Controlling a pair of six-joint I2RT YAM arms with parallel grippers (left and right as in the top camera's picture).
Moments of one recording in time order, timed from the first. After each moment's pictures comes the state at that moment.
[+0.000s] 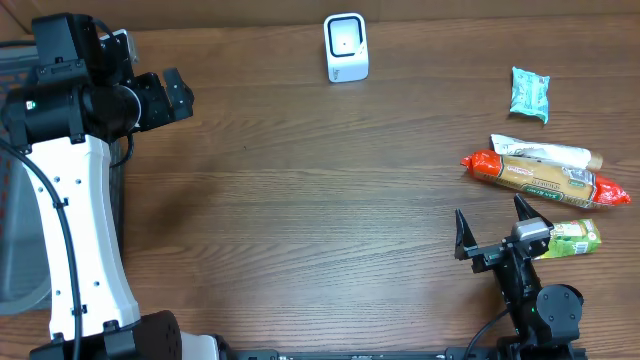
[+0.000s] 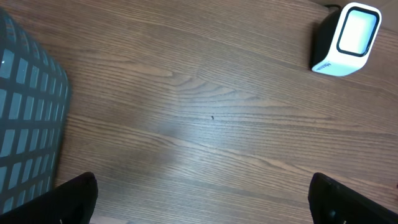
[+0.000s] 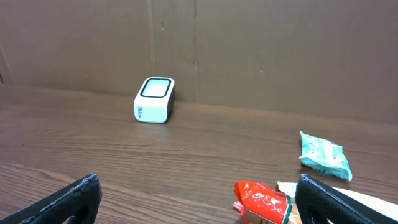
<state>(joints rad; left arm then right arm) 0.20 1.61 1.88 -1.28 0.15 -0.15 0.09 0.02 0.02 -0.02 -0.14 -0.01</state>
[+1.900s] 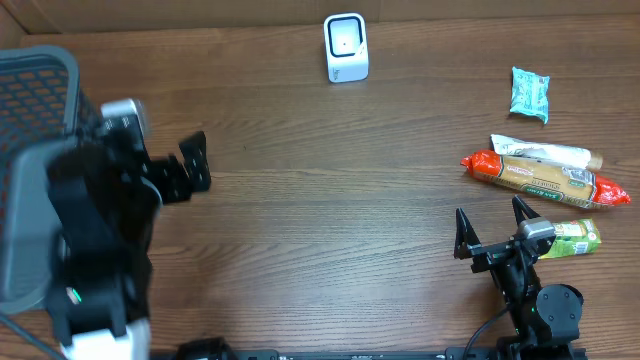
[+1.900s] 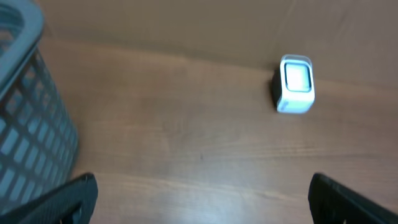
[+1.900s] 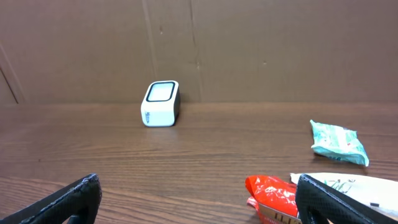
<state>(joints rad) 0.15 0.92 1.16 -0.76 0.12 -0.09 0.09 0.02 0.02 -0.02 -0.14 0.10</state>
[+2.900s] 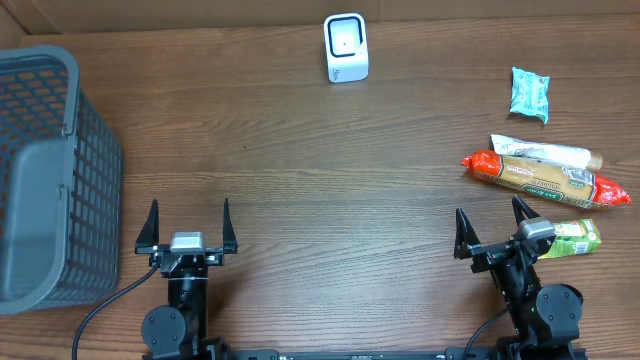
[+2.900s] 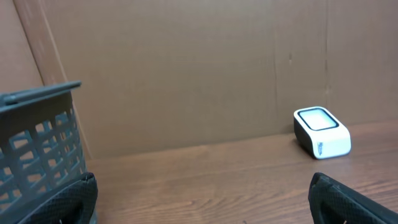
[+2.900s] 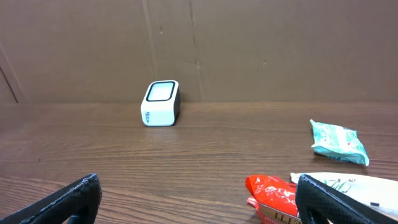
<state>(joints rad) 0.16 0.02 0.02 0.16 0.12 0.14 0.09 0.02 0.02 -0.02 -0.14 0.10</state>
